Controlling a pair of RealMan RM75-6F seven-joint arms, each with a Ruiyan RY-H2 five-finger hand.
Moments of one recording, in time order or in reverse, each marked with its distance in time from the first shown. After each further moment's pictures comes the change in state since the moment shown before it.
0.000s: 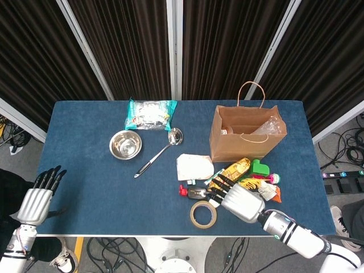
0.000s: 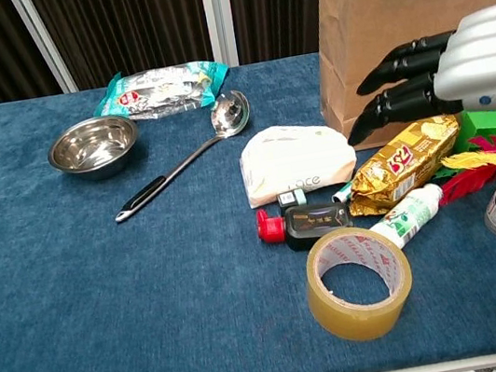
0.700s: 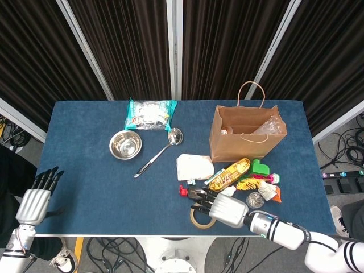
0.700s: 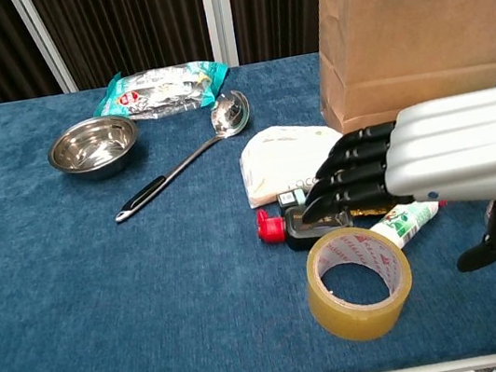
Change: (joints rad) left arm 0.004 -0.033 -0.002 0.079 -0.022 -0.016 -0.032; right arm 0.086 -0.180 -0.036 0.178 -0.136 -0.073 0.124
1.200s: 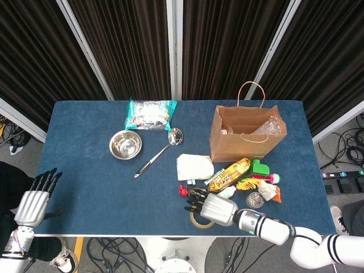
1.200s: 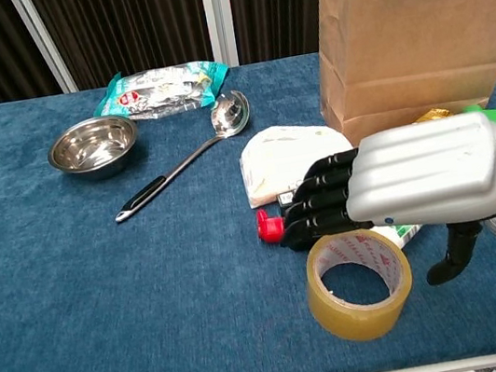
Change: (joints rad) left arm 0.010 -0.003 0.009 0.015 0.001 0.004 -0.008; right arm 0.051 -0.086 0.033 0.028 0.096 -0.113 -0.068
